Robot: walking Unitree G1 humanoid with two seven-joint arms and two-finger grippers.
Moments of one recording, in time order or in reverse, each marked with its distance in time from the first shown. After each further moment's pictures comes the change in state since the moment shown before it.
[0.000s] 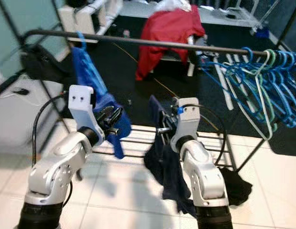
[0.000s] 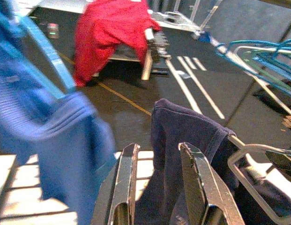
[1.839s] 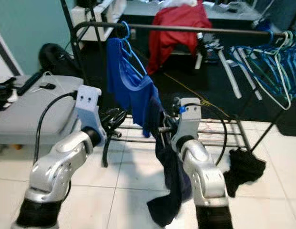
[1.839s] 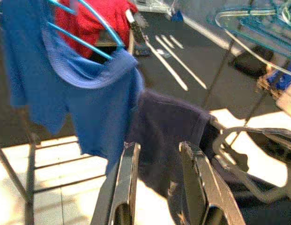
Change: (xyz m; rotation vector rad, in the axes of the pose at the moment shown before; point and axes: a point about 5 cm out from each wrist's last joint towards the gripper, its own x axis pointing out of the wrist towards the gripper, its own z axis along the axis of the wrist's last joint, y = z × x) left arm 0.003 -0.003 -0.001 0.087 0.048 -0.081; right arm 0.002 0.006 -0.004 0.073 0.015 -0.004
